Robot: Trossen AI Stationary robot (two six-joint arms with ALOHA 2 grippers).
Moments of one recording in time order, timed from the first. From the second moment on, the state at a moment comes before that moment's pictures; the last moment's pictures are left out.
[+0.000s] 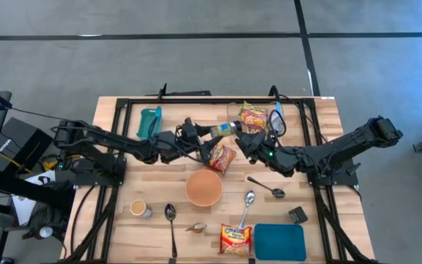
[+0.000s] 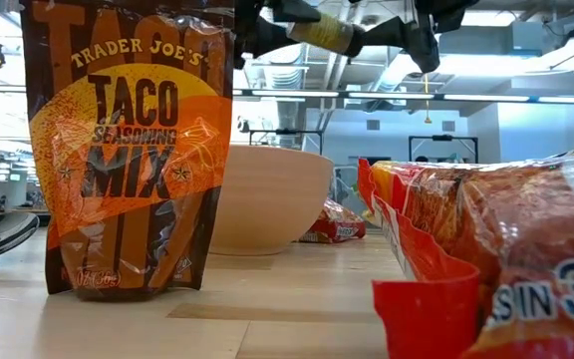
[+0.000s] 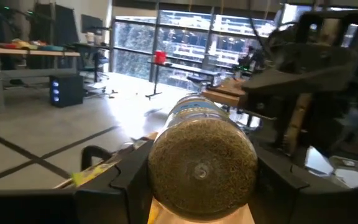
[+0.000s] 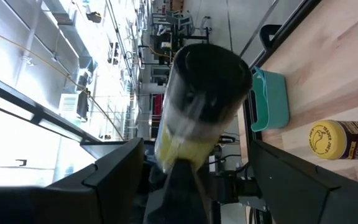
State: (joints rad) left arm -0.05 1.52 0.84 0.79 -0.48 -0.12; right arm 0.28 1.26 0.76 0.42 0.91 1.62
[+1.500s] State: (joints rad) left arm -0.11 1.60 0.93 0.80 -0.47 -0.12; right arm 0.25 1.27 0.76 0.45 0.91 1.62
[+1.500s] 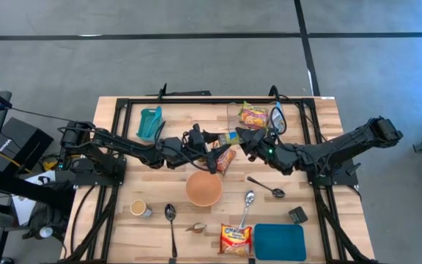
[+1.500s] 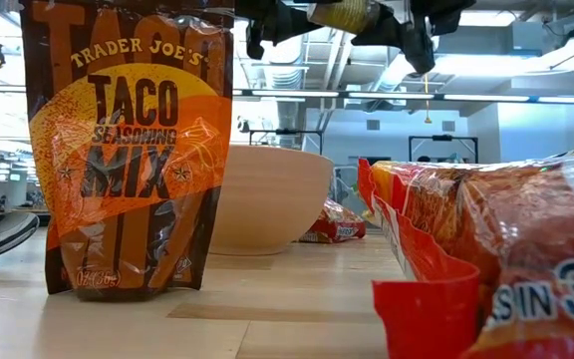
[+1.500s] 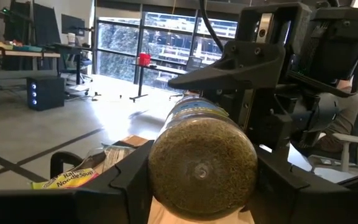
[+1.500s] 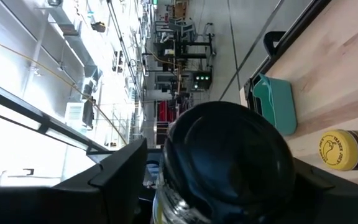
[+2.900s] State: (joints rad) left arm -0.11 1.61 0.92 0.61 -0.38 -0.24; right arm 0.25 1.27 0.76 0.45 0.89 1.62
